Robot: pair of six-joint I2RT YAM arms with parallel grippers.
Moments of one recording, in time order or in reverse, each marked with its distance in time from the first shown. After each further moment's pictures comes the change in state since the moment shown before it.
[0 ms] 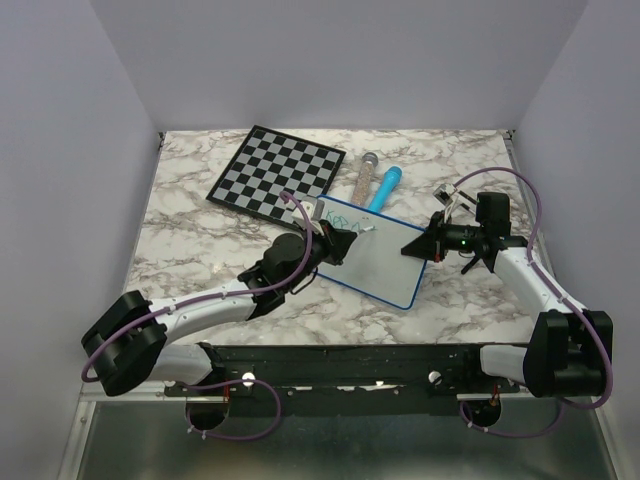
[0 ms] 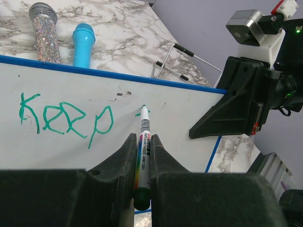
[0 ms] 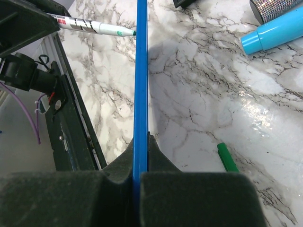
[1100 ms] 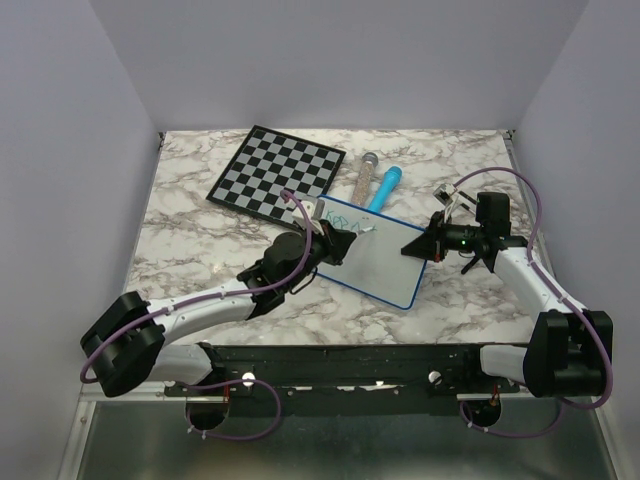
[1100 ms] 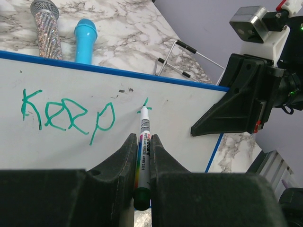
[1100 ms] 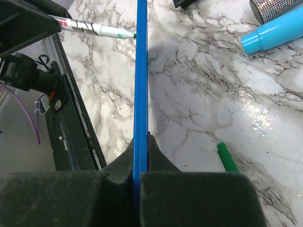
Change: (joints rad) left arm 0.000 -0.001 0.016 -0.027 0.001 -0.003; right arm 0.000 0.000 0.000 0.000 0.000 0.000
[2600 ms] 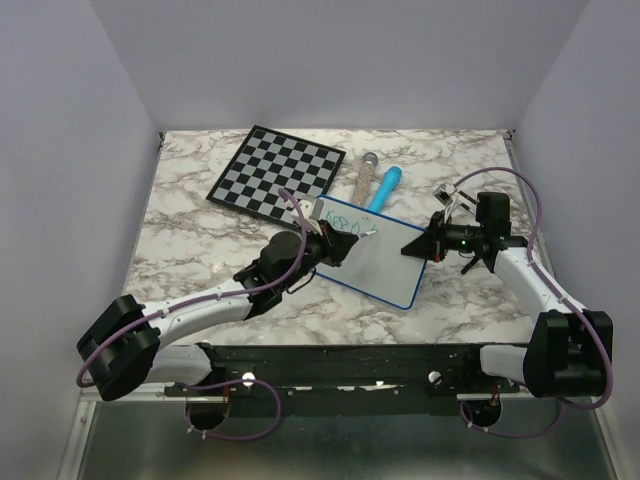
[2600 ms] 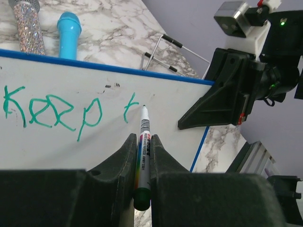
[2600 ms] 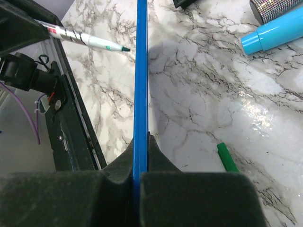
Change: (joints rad) left arm 0.013 -0.030 -0.016 -0.028 0.074 -0.034; right arm 0.000 -0.002 0.000 0.000 0.000 0.000
